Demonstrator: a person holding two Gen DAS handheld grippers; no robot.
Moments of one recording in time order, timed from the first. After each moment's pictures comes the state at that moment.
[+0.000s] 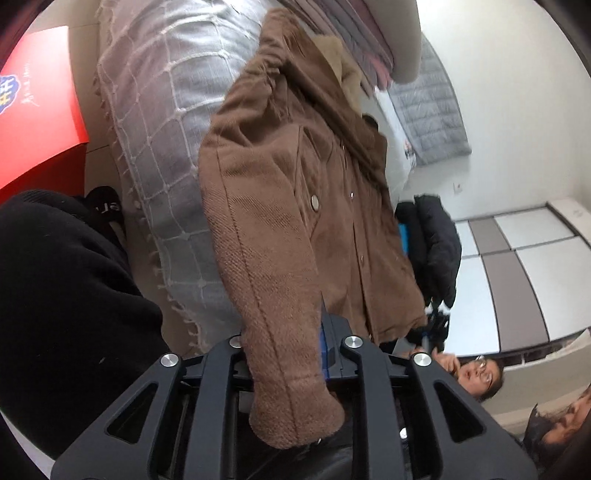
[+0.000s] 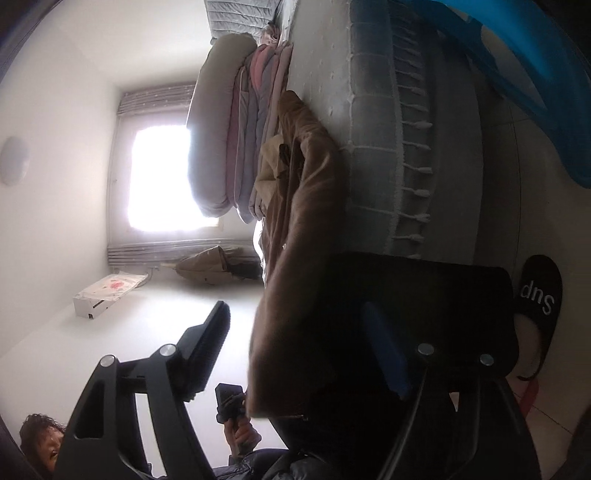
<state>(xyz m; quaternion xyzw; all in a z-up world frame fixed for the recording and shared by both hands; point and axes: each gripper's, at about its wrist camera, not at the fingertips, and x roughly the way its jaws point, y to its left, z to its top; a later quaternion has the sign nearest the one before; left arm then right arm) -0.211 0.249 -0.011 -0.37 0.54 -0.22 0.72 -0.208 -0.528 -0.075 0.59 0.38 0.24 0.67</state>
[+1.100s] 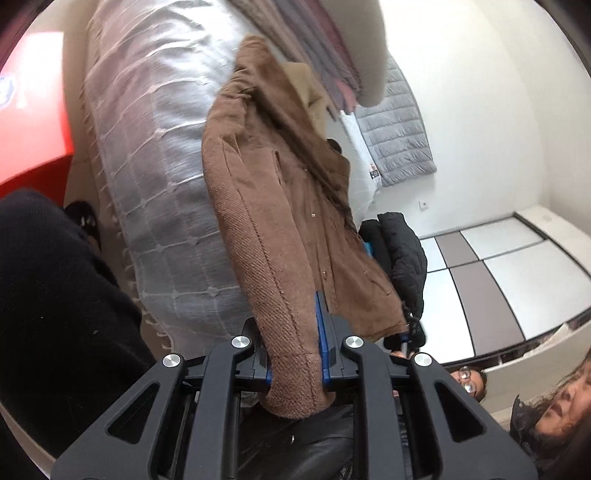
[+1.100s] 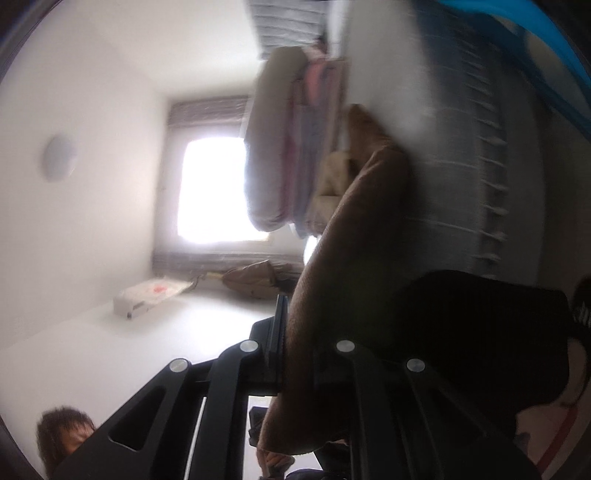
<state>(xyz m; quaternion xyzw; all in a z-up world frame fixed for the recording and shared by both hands) -0.239 0.266 -0.003 -0.42 0.47 -0.25 0.73 -0.209 -0.503 -0.065 0.63 0.29 0.29 0.66</state>
